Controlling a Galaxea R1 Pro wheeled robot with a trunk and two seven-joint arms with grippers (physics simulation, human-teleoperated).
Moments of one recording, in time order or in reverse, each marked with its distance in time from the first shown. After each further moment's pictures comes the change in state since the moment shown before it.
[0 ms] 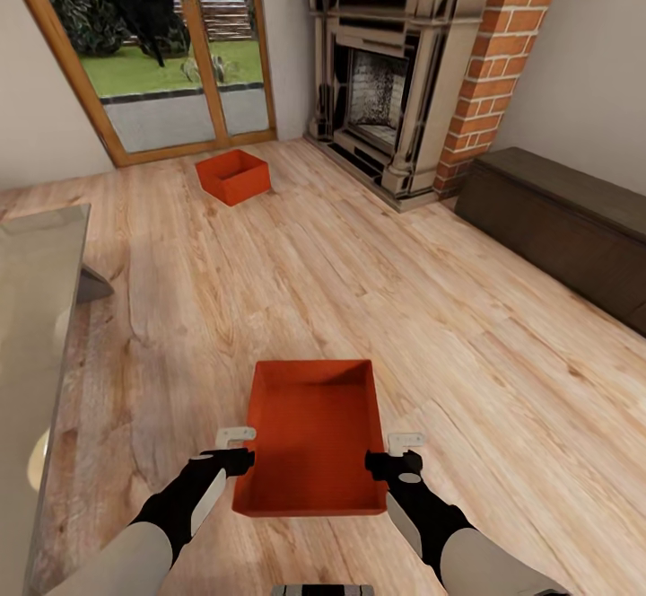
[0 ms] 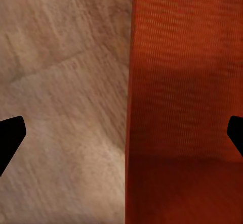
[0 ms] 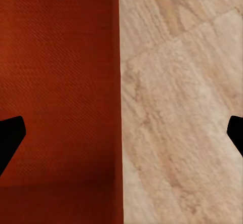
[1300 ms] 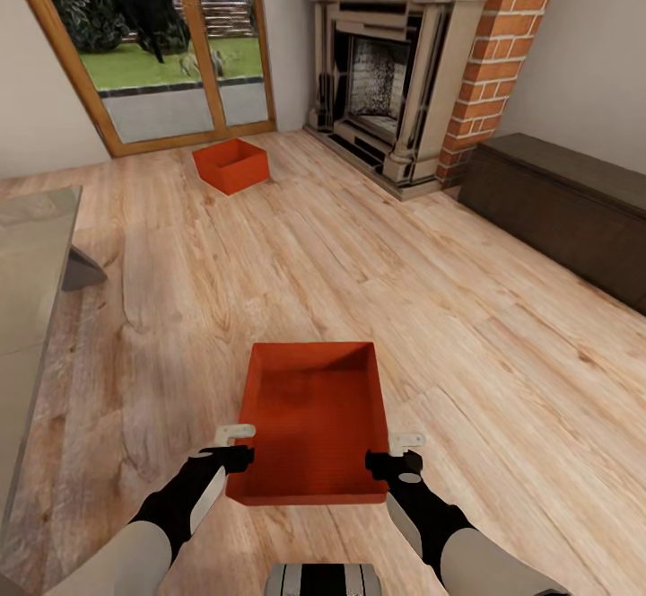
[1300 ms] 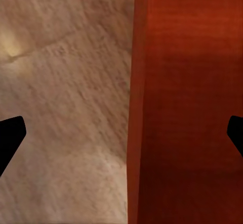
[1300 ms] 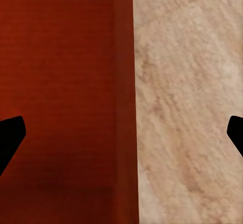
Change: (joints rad) left arm 0.000 0.003 0.000 -0.016 0.000 0.000 0.000; right arm 0.000 0.000 -0.001 0.000 0.001 0.001 0.000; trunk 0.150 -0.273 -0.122
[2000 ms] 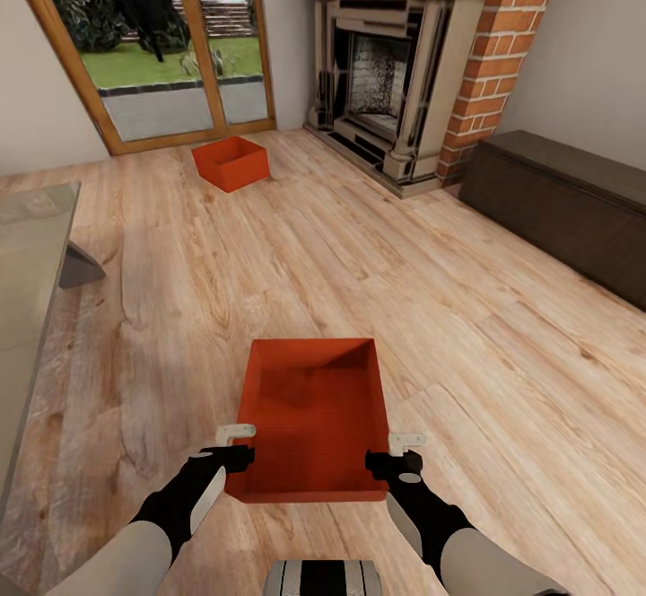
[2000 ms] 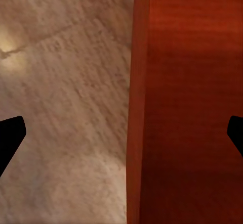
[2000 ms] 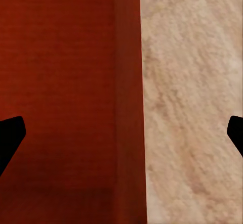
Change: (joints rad) left arm 0.000 -0.001 0.000 -0.002 0.000 0.000 -0.001; right arm 0.000 0.000 0.000 0.000 0.000 -0.001 0.000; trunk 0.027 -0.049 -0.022
